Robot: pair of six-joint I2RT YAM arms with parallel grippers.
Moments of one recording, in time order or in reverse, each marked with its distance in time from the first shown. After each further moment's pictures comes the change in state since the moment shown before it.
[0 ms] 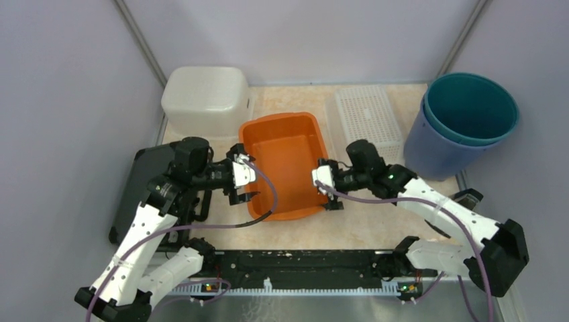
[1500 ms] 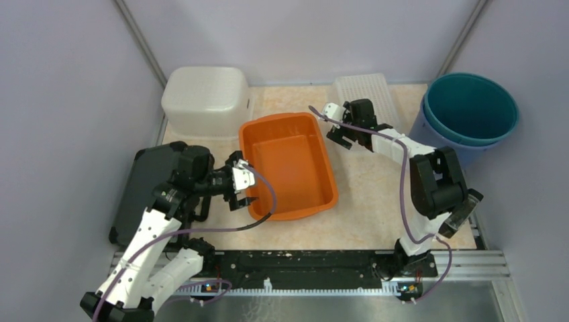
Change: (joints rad) left arm 0.050 -0.059 -0.166 0.066 0.018 -0.013; right arm -0.405 0.620 0.362 0.306 0.612 0.057
